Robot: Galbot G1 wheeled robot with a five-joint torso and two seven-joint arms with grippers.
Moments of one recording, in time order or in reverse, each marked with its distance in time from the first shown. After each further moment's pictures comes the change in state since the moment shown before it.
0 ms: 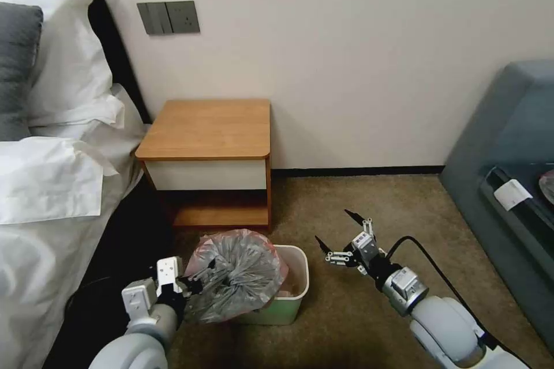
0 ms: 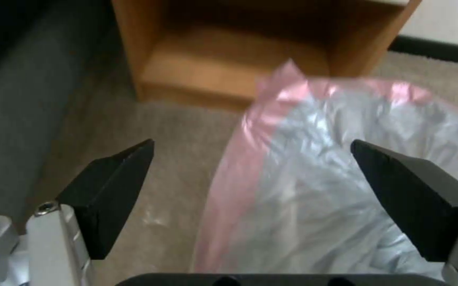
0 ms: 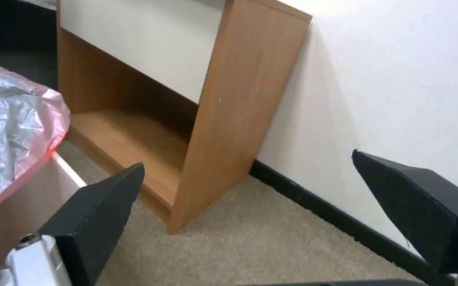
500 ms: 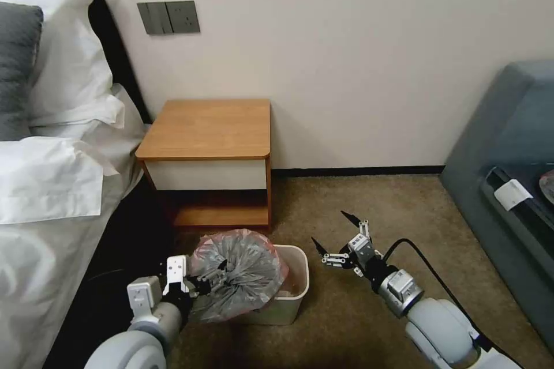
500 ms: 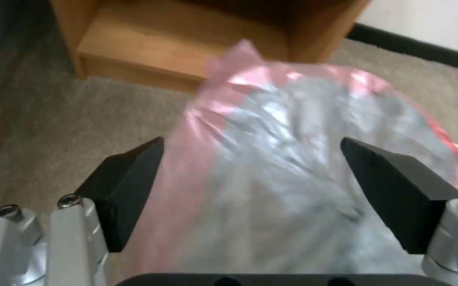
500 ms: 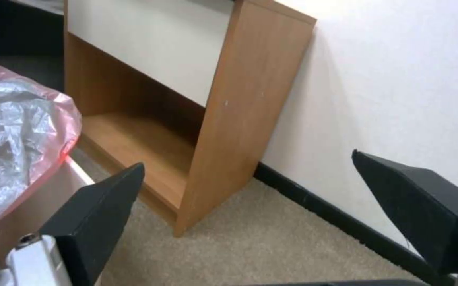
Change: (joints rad) left arm -0.102 0.001 -0.061 0.095 -0.163 0.097 0.094; right arm -0.013 0.008 -0.002 0.010 -0.010 0.008 0.002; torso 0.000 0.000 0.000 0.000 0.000
